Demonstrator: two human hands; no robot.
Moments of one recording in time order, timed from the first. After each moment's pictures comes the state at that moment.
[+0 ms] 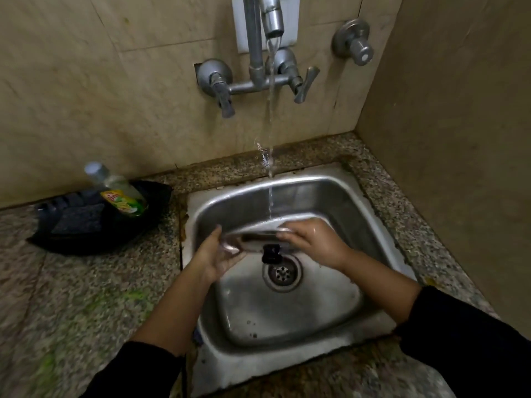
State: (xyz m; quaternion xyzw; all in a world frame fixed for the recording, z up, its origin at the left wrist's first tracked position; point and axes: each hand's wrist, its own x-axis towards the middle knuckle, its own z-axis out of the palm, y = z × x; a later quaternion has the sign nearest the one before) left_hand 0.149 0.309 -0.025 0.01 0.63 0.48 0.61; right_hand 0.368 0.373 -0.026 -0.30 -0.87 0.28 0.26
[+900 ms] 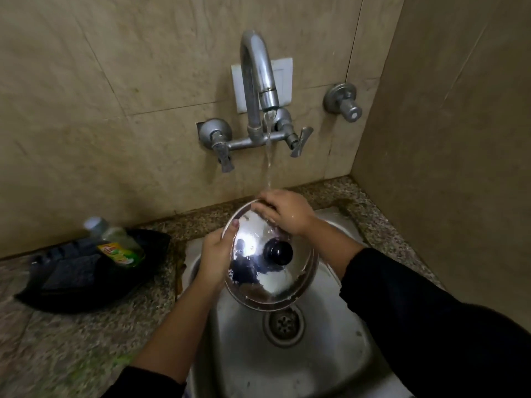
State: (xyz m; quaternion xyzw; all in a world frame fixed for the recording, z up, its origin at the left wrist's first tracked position) left_hand 0.159 0.371 0.030 0.36 0.65 0.55 0.38; right_hand 0.301 0.500 0.025 -0.34 -0.90 0.14 0.25
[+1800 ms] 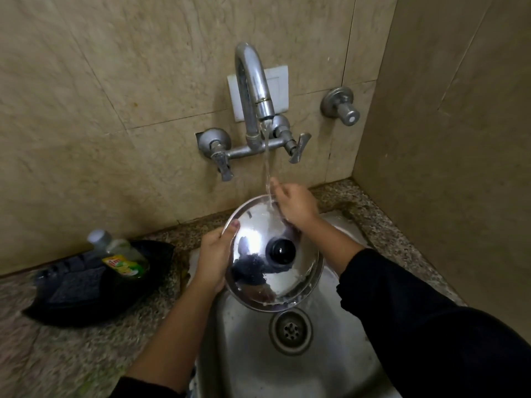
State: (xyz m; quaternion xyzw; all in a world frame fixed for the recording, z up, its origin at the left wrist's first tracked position) left_hand 0.151 0.380 0.042 0.33 0.61 0.57 0.43; right_hand 0.298 0.500 0.054 -0.54 -0.73 0.29 0.31
